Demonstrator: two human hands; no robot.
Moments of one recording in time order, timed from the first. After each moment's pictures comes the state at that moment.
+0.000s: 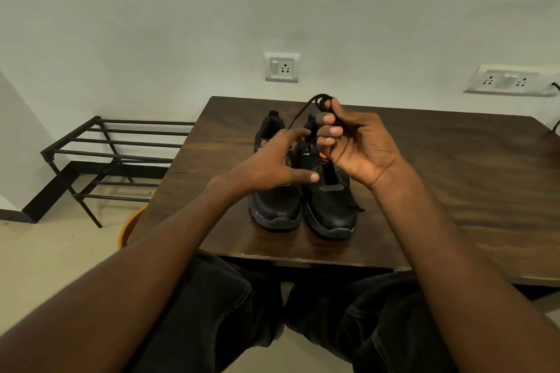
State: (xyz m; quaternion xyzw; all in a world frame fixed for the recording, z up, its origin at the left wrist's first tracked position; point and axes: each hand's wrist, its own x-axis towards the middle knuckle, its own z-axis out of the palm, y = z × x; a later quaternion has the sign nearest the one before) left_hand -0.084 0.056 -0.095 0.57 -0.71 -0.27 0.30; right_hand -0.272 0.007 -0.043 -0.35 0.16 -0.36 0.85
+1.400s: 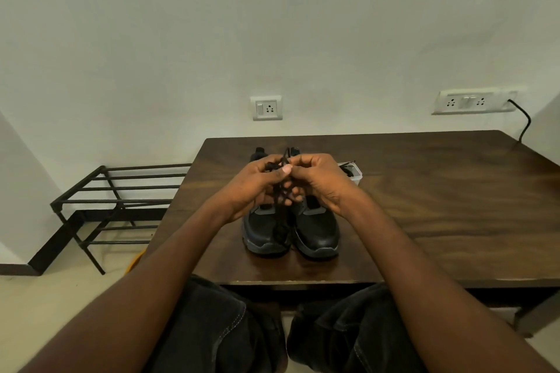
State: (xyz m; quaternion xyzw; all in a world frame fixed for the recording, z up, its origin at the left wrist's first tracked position) left_hand -0.102 0.077 -0.061 0.44 -0.52 -0.56 0.47; right_hand -0.277 0.019 -0.054 -0.62 0.34 -0.35 0.62
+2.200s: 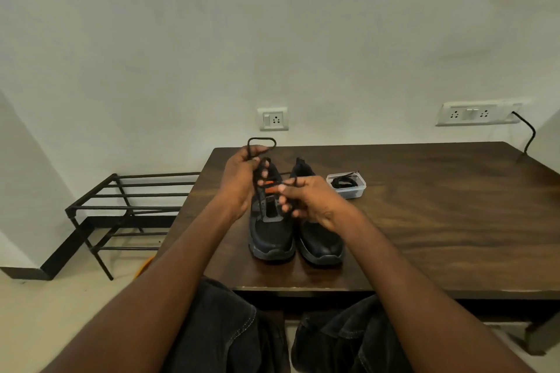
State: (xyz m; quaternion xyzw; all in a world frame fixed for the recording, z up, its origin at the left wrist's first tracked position) left_hand -0.092 0.068 -0.045 0.50 -0.34 -0.42 0.68; right_hand -0.262 0.033 -0.064 -0.59 0.35 -0.27 0.68
